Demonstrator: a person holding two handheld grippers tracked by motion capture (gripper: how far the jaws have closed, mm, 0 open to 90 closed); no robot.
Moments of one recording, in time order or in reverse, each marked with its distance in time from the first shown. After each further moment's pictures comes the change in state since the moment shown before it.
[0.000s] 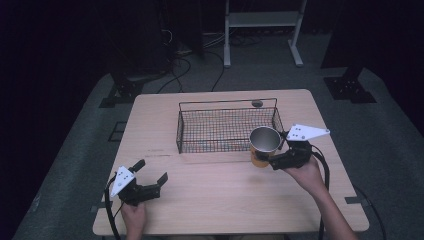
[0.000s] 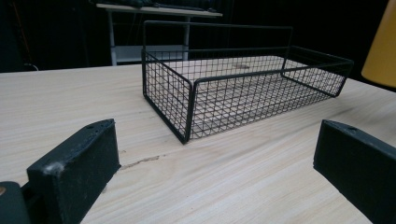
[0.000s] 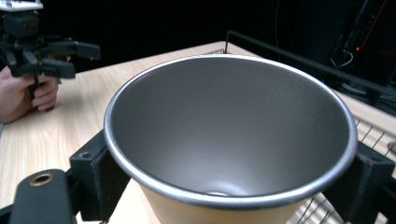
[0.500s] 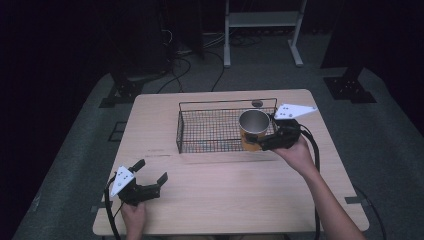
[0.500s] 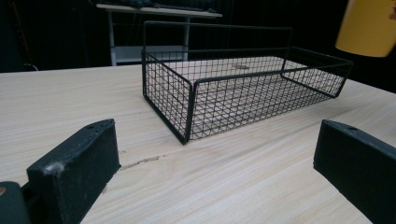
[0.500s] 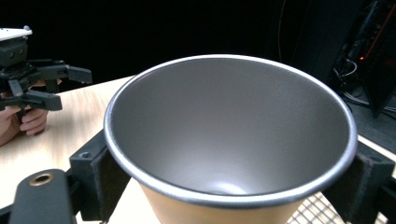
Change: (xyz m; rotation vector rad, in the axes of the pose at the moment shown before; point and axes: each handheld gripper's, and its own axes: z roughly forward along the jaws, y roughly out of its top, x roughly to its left) left arm 0.000 0.000 0.000 -0.003 -0.002 -0.005; right arm -0.017 0.048 0.031 0.008 0.023 -0.021
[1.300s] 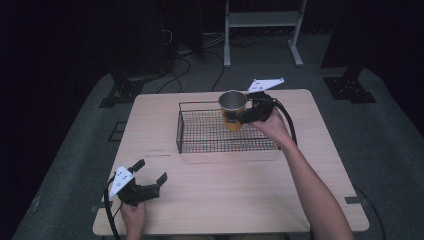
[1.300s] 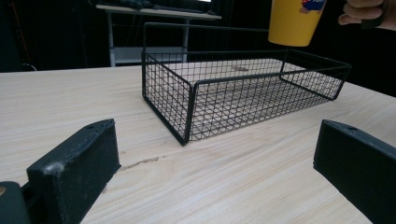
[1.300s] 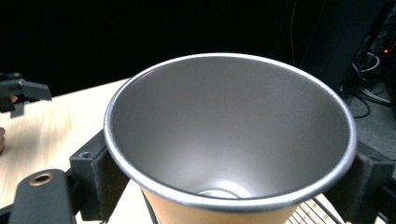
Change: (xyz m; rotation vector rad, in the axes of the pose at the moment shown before) left arm 0.001 0.000 -0.001 -0.004 -0.005 -0.008; right arm -0.050 0.036 0.081 0.050 0.059 0.006
